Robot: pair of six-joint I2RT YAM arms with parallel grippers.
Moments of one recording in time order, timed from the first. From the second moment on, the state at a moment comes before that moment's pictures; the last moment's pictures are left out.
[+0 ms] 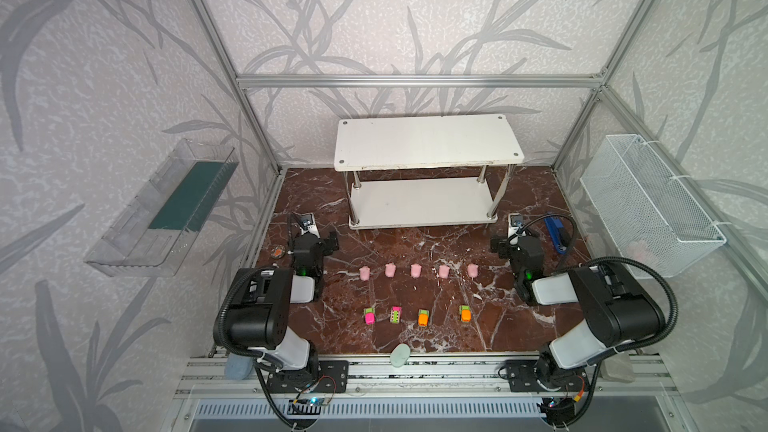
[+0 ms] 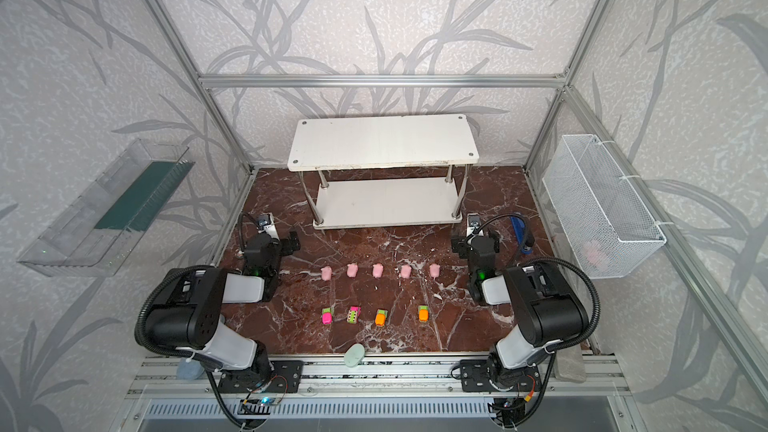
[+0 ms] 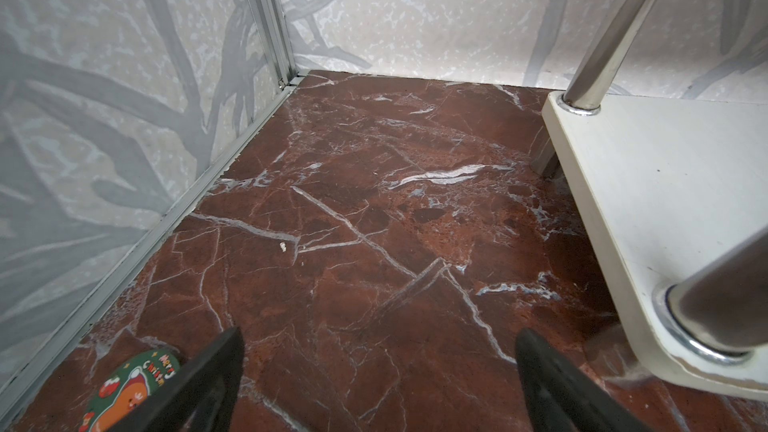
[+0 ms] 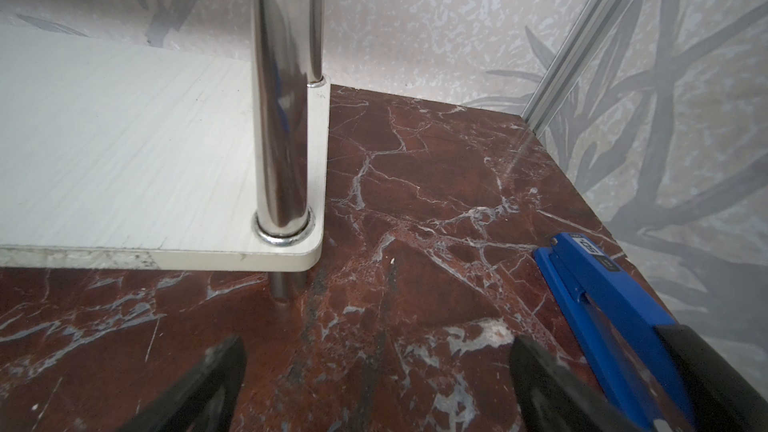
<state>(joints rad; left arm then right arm) 0.02 1.56 0.36 0.88 -0.22 -0.04 0.18 1.60 0.34 0.96 0.28 -0.10</state>
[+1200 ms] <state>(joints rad) -0.16 1.12 0.57 0.26 -0.55 -0.29 0.45 0.93 0.55 -0.18 0.37 0.27</state>
